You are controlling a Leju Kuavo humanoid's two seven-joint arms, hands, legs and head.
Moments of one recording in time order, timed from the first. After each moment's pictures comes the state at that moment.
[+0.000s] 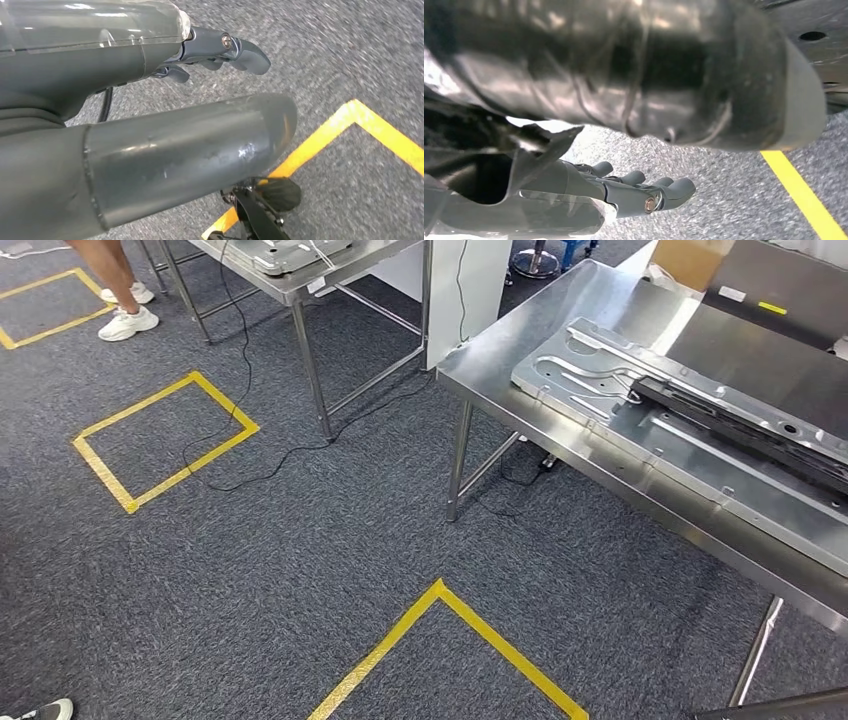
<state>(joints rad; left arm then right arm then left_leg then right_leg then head) -0.05 -0.12 1.37 -0.28 -1.35 0.03 -0.40 0.45 0.35 -0.43 -1.05 0.62 0.11 0.32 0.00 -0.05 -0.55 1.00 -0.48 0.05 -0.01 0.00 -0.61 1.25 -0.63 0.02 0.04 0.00</state>
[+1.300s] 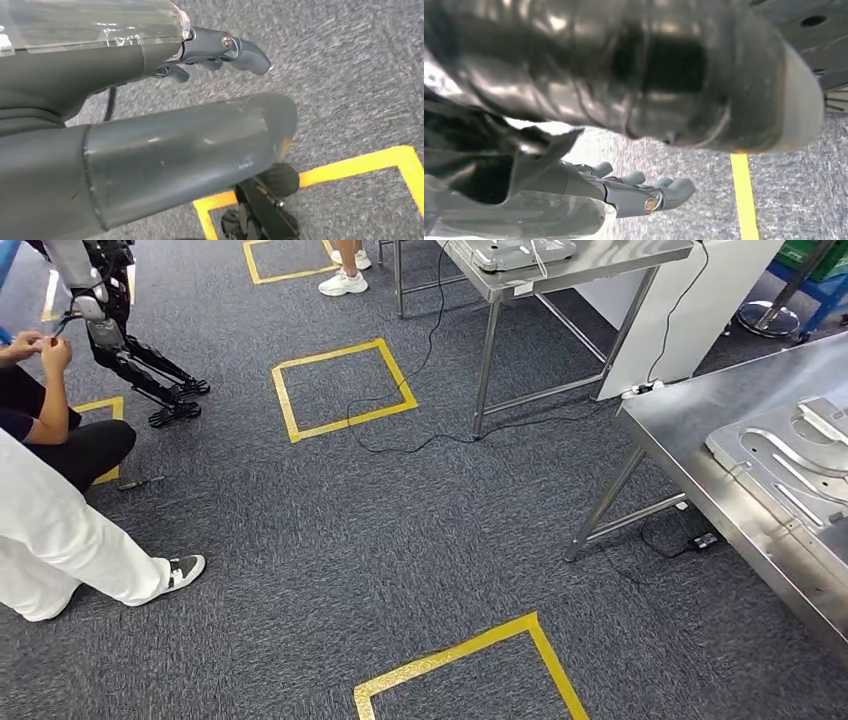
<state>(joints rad) -0.05 -0.12 1.36 -0.27 -1.36 0.03 -0.40 0.45 0.36 -0.42 -1.05 0.59 0.11 0.35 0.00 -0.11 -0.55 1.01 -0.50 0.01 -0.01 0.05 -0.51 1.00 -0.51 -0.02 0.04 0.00</state>
